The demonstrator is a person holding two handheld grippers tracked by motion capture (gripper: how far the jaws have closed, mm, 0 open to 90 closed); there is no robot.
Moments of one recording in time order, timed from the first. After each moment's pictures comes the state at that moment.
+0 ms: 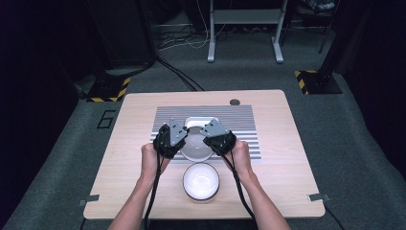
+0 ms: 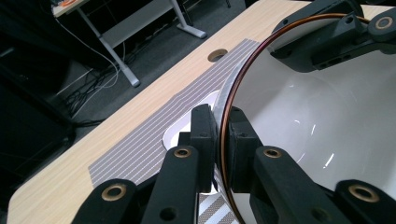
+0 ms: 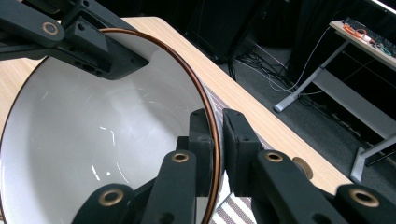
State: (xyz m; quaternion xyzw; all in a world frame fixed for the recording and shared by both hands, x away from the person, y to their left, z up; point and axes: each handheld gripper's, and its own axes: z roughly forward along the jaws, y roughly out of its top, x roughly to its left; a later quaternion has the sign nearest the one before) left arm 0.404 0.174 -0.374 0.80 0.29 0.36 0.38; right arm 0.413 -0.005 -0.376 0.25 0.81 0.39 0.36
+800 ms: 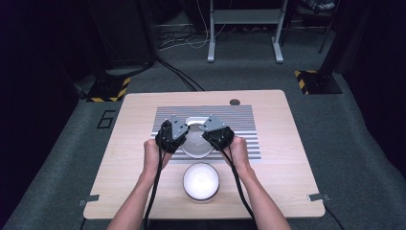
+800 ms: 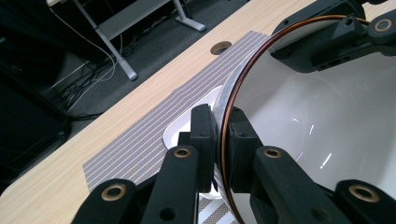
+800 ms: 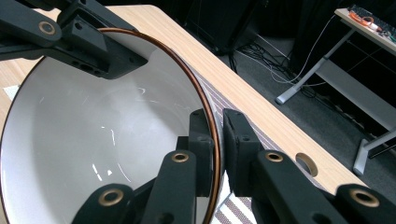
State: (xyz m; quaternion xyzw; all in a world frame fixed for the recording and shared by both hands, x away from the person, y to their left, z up) left arm 0.427 0.174 -0.385 0.81 0.30 0.35 0.37; right arm 0.436 -0.001 -0.386 0.27 0.81 0.38 0.35
